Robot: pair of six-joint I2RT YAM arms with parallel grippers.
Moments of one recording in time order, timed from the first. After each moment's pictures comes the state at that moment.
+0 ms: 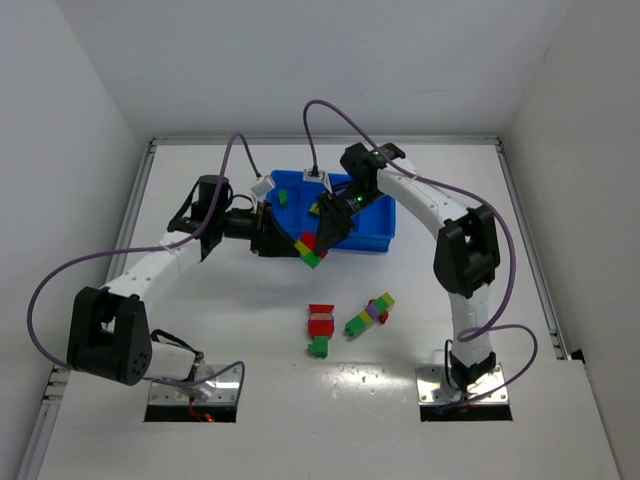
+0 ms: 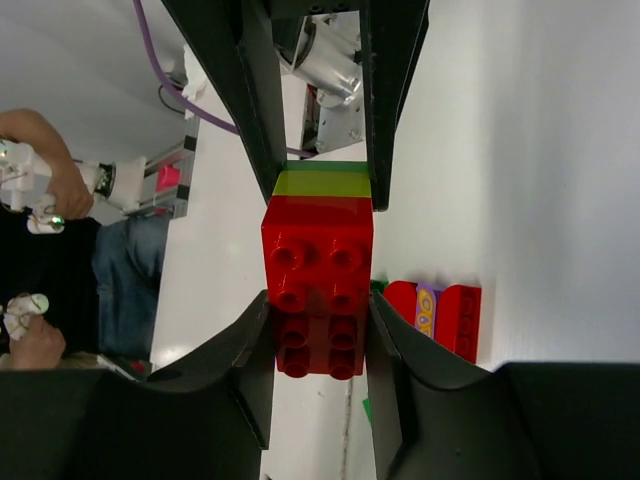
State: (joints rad) left arm -0.24 1.34 0.89 -0.13 1.26 -0.13; right arm 0.51 2.07 1.84 -1.27 -1.25 -0.64
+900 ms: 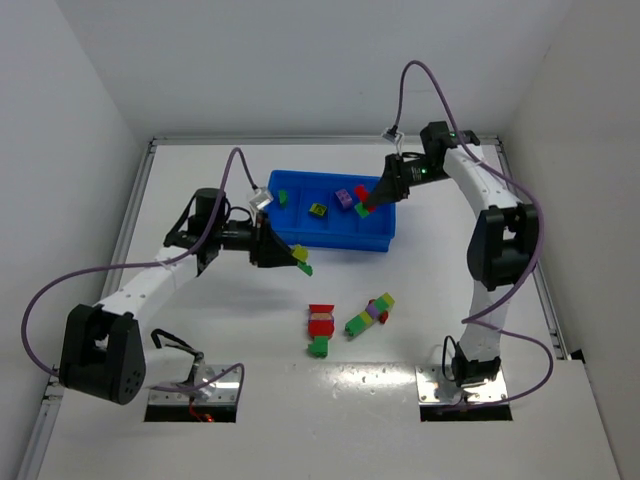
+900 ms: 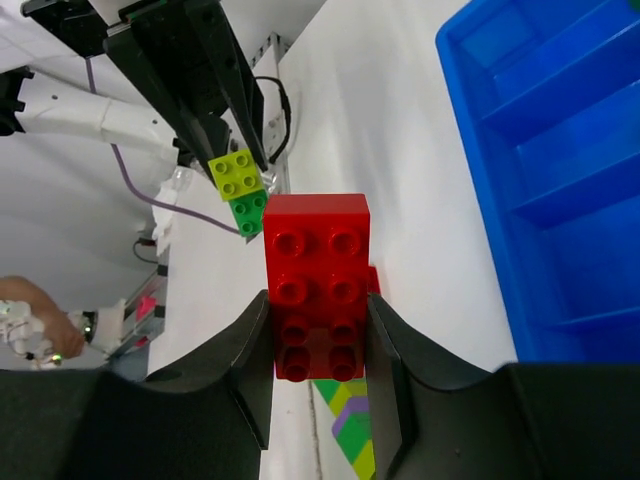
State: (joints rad) left arm -0.24 1.26 0.80 -0.09 1.16 -0.10; right arm 0.11 2.02 1.78 -1.13 -1.32 -0.52
